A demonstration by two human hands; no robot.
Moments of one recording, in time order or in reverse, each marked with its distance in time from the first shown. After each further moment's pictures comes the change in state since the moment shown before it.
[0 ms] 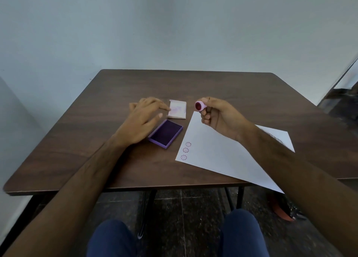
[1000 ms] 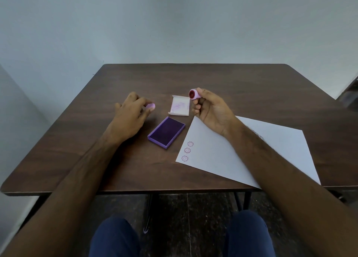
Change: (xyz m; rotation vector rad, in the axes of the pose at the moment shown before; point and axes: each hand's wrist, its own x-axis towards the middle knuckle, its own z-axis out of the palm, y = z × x) left_hand 0.005 -0.028 0.003 0.211 0.014 -0.313; right_hand 0.048 0.031 0.007 0.305 0.063 -0.030
